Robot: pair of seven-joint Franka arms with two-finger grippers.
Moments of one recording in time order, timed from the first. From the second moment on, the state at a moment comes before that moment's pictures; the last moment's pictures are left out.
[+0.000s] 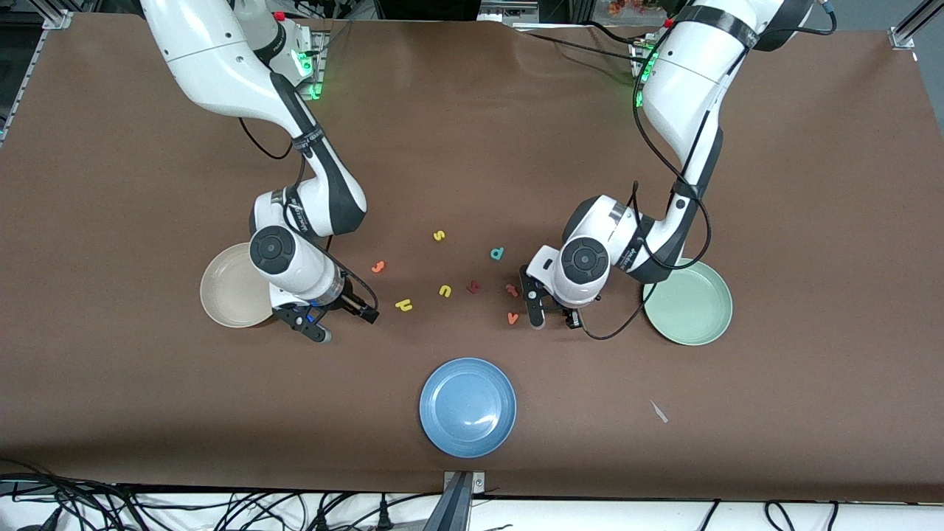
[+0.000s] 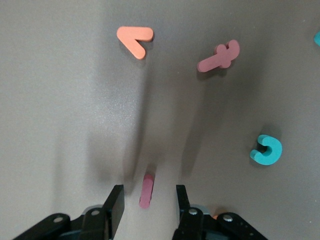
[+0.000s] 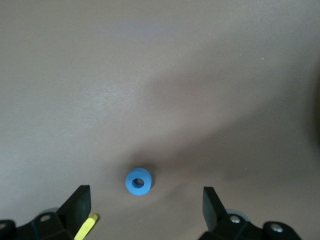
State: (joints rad) left arm -0.45 0.82 -0.04 -1.46 0.09 2.19 0.83; right arm 0.41 0.71 -0.03 -1.65 0.14 2.40 0.83
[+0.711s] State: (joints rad) left arm -0.45 0.83 -0.04 -1.47 0.09 2.22 0.83; right arm 0.45 0.77 -0.03 -1.60 0.14 2.37 0.83
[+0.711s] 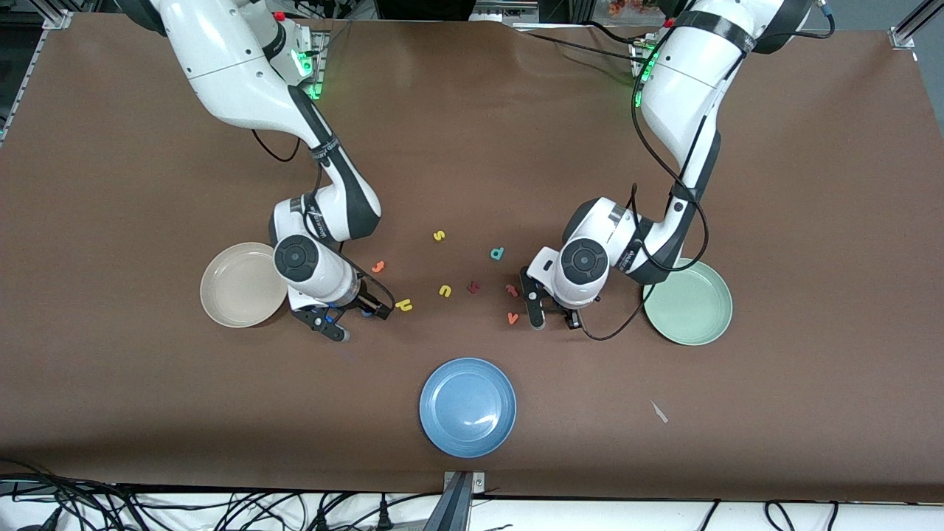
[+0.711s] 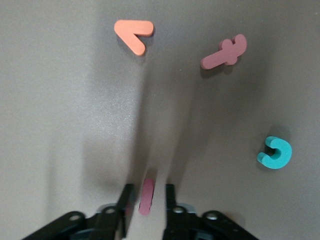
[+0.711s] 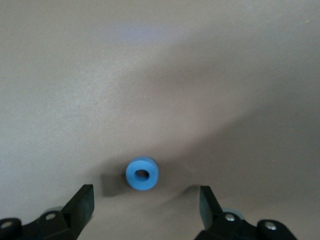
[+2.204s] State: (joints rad) left arm -0.28 0.72 -0.03 -1.51 0.11 1.97 0.82; right arm 0.44 0.81 -0.04 -1.52 0.14 2.29 0.83
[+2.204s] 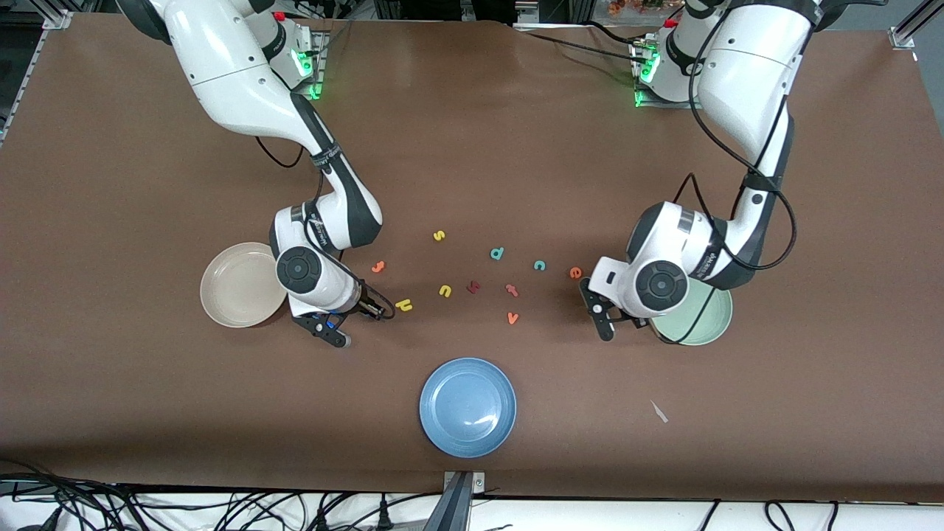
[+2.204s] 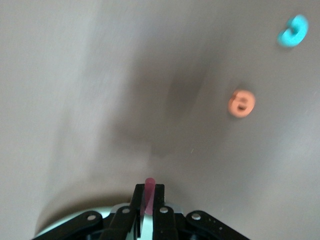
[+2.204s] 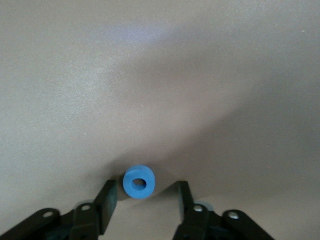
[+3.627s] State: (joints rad) left arm -0.16 0.68 -0.04 -1.65 0.24 2.14 0.88; right arm 0.44 0.81 -0.05 -1.52 0.14 2.30 0.83
